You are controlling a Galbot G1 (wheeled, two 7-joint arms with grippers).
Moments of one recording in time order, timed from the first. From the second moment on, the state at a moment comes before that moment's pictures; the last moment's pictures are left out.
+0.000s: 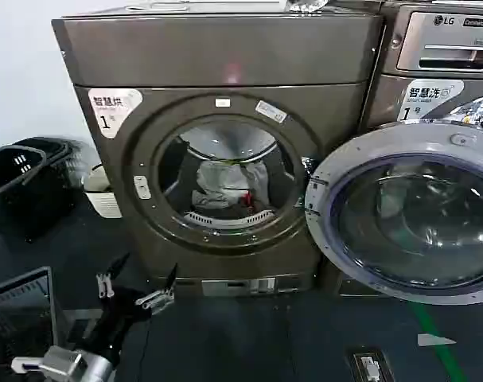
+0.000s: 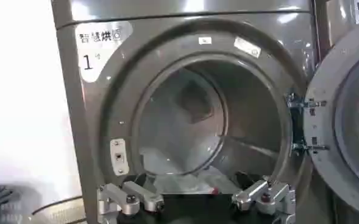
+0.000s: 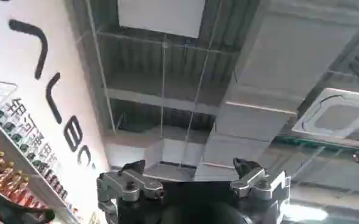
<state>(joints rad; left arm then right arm) 1.57 -1.19 -0.56 -2.51 -0.21 0.41 -0.03 -1.78 1.16 2.49 1.82 0.50 0.09 0.10</state>
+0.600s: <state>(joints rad) 1.57 -1.19 -0.56 -2.51 -0.21 0.41 -0.03 -1.78 1.17 2.48 1.83 0.50 0.13 0.08</state>
